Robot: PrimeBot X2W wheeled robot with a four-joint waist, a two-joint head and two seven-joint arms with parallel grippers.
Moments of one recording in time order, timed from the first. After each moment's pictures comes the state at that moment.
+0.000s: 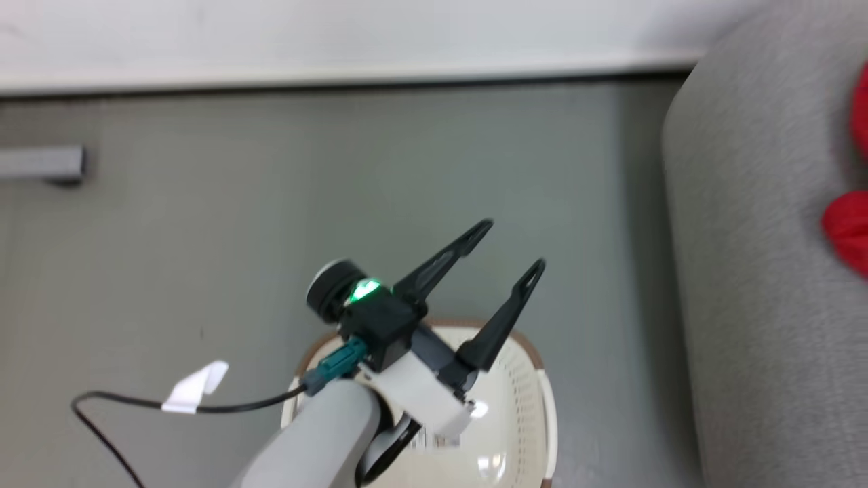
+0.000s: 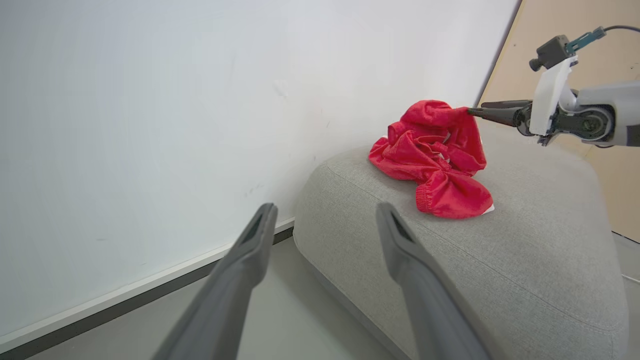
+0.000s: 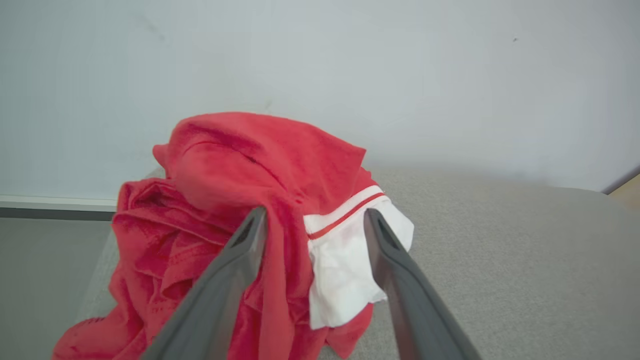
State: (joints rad) left arm -0.57 0.13 -0.65 0.17 -0.27 -0.13 -0.26; right arm -0.80 -0.80 0.28 0.78 0.69 0.13 -0.09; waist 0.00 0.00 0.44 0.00
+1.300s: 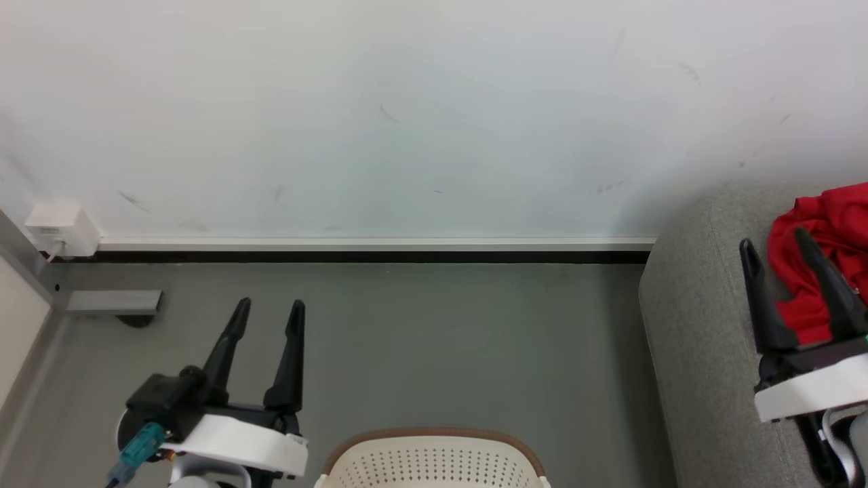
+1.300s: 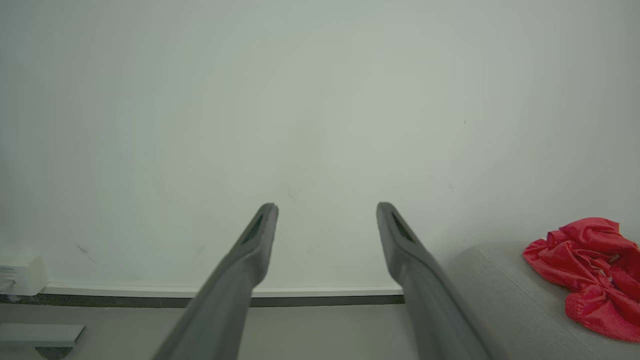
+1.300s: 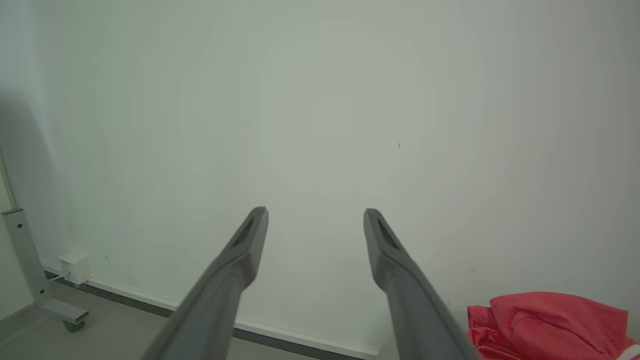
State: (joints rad) left arm -0.18 0.16 -0.19 0.13 -0.33 -0.03 -0.26; right arm -0.38 -0.38 0.24 0.27 0.50 0.13 -0.26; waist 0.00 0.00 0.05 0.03
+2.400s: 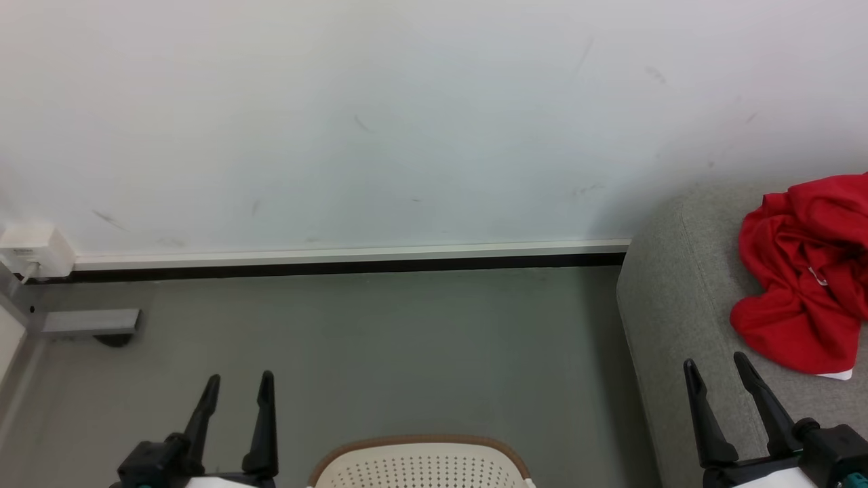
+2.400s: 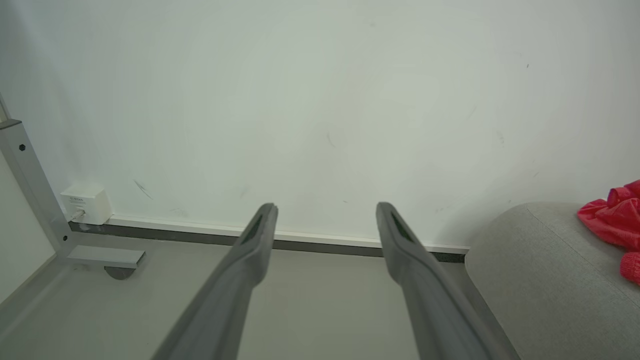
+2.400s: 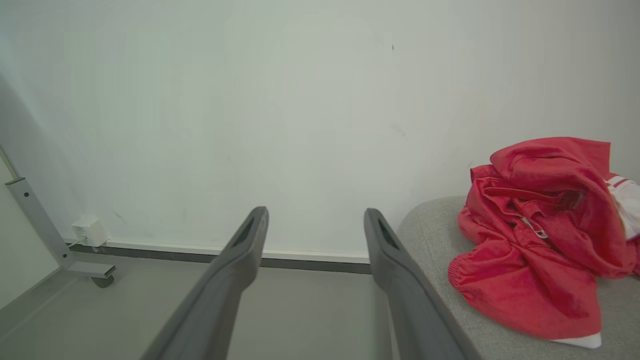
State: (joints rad) left arm -0.03 0.05 0.01 0.20 -0.17 -0.07 -0.26; right arm -0.07 -0.16 0.14 0.22 0.34 0.13 -0.26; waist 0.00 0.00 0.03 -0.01
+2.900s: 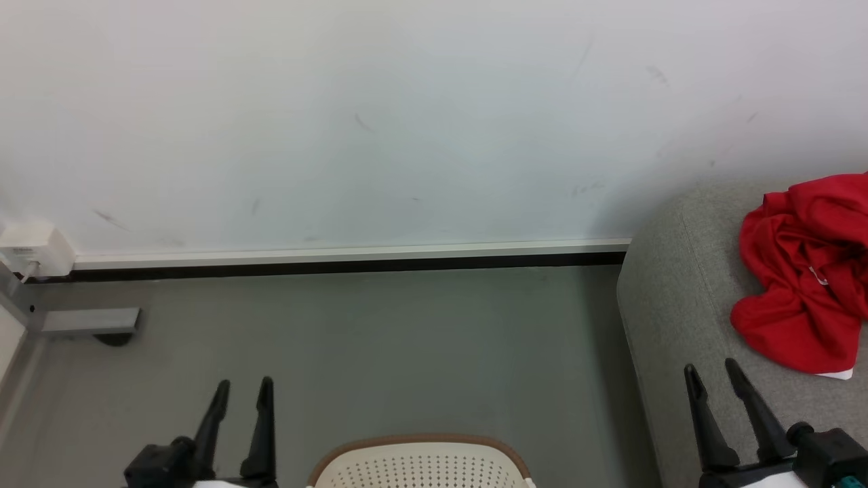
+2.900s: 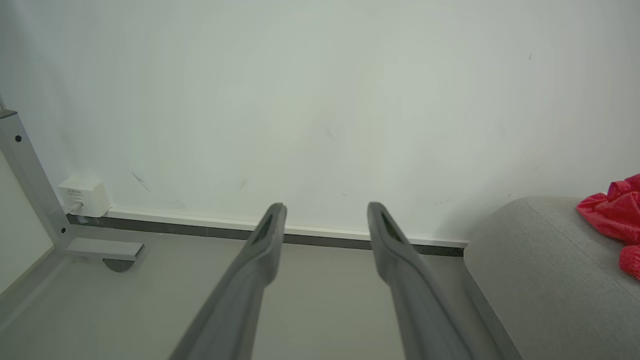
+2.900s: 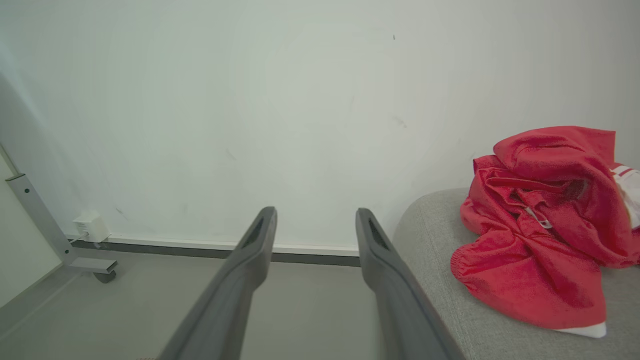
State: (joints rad) left arm -0.03 0.05 0.00 0.20 -0.17 -0.07 -0.26; right arm -0.07 -0.16 0.14 0.23 0.34 0.13 -0.26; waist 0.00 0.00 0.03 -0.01
